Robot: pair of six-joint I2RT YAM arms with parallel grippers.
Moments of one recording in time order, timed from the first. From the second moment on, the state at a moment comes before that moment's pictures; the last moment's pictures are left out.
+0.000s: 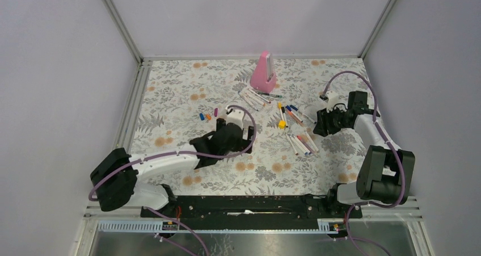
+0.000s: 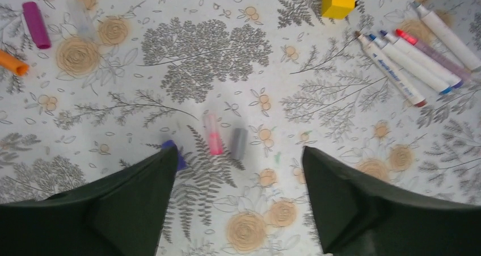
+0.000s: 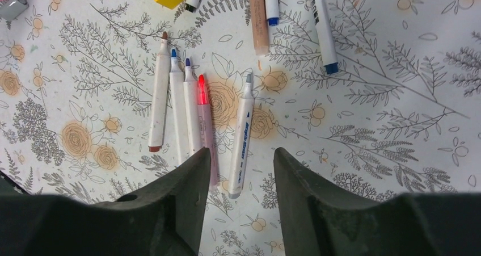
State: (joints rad) left arm -0.99 1.37 0.83 -0.13 -0.42 -0.51; right arm -0.19 1.41 0.87 -0.61 -0.61 -0.54
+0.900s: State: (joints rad) left arm -0.80 1.00 0.33 0.37 -0.35 -0.31; right arm -0.09 1.92 1.33 -0.68 -0.67 -0.90
